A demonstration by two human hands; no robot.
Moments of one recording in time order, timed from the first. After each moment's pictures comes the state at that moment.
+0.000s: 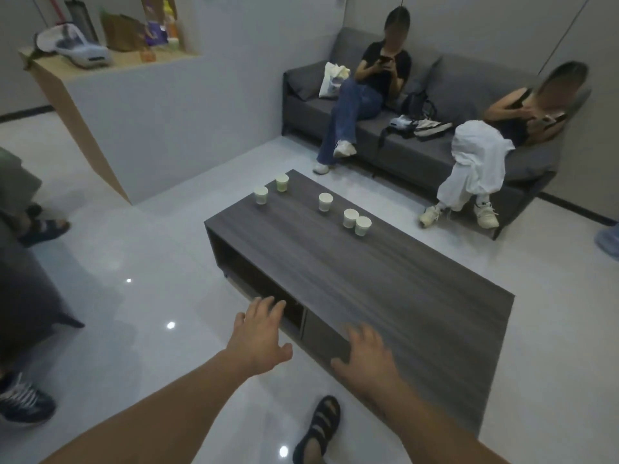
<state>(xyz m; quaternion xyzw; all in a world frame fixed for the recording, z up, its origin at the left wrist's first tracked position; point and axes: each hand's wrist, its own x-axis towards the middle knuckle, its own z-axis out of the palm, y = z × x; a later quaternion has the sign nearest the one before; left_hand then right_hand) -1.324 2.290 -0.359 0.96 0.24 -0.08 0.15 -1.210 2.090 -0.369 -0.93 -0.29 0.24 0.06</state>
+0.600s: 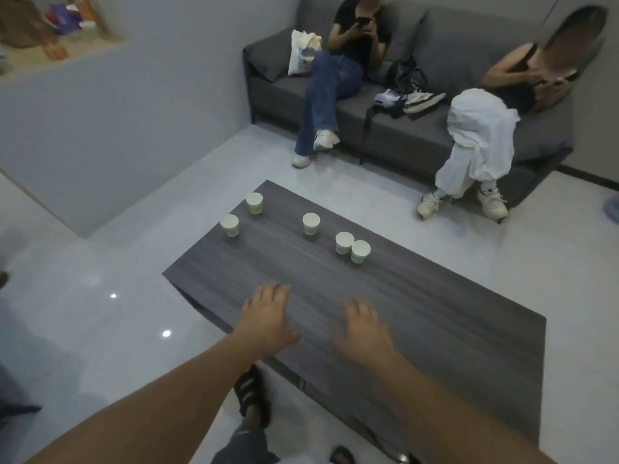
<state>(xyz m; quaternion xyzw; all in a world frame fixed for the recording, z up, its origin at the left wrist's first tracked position) -1.050 2.449 -0.358 0.96 0.18 -0.14 0.18 -0.958 2.258 -0.380 -0.93 -0.24 0.25 0.08</state>
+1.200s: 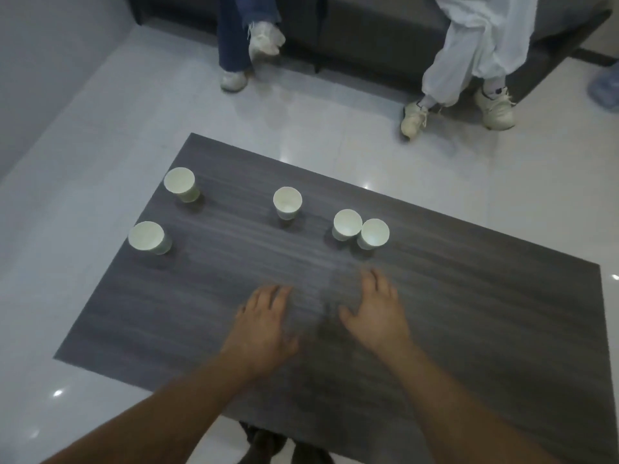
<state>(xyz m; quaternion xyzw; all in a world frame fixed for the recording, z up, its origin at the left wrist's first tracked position) -0.856 2.587 -0.535 0.95 0.03 -0.22 0.21 -0.784 2.386 -0.541 -0.96 -0.03 0.24 0.12</state>
